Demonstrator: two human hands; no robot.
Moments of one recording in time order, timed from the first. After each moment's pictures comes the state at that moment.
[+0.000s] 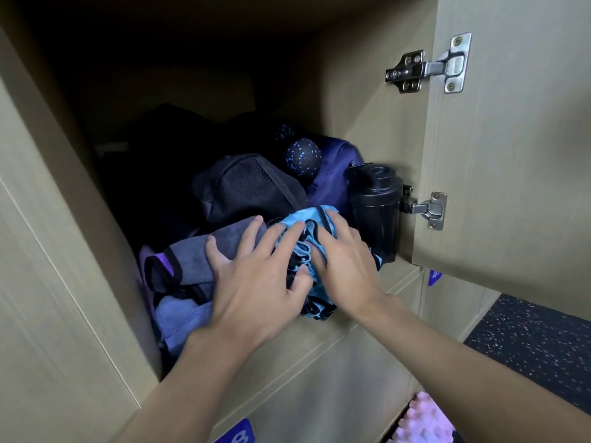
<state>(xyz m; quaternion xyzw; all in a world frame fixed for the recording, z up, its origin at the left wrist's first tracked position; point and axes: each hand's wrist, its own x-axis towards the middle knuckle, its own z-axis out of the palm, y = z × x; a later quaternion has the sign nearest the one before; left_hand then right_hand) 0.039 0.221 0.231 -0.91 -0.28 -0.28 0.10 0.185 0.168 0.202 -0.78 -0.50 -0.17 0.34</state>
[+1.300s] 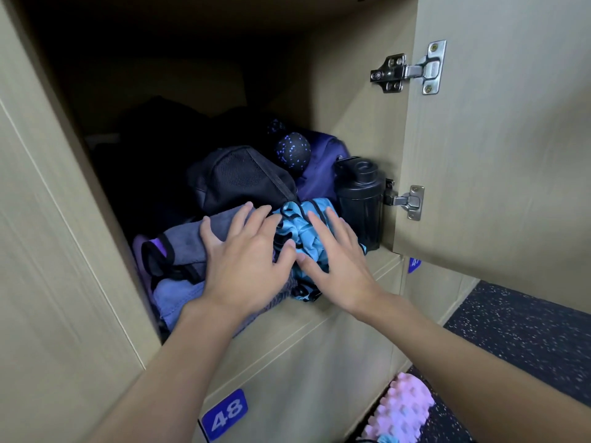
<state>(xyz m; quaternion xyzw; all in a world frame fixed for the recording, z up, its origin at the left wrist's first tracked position) 0.037 0.218 0.244 -0.90 -0.31 -0.29 0.06 0.182 0.137 0.188 -0.75 -0.52 -0.07 0.40</state>
